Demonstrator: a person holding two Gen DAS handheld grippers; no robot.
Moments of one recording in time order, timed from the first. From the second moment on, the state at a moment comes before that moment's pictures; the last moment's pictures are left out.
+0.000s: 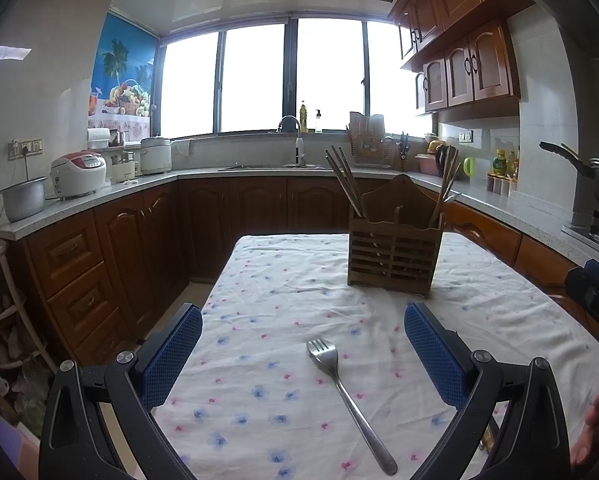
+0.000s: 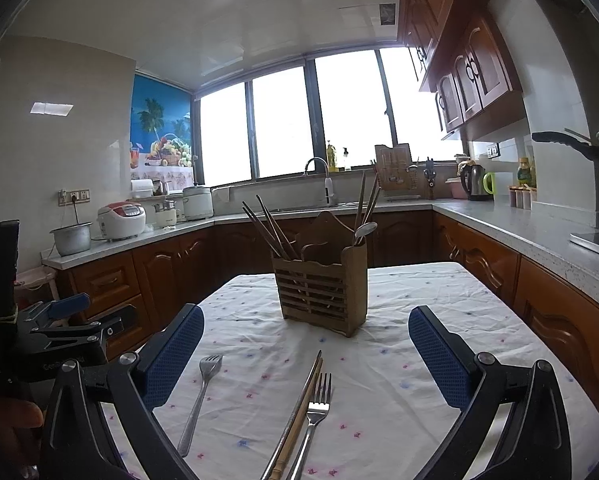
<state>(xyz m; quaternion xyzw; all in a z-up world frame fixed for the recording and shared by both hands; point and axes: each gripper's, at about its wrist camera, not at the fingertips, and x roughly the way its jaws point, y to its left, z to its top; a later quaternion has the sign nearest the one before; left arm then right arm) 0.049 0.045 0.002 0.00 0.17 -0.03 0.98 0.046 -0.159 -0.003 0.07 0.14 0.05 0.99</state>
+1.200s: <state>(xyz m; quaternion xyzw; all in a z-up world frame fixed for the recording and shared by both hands) 0.049 0.035 0.008 0.00 0.17 -0.04 0.98 0.047 -0.161 0.006 0.07 0.14 0.05 0.99</state>
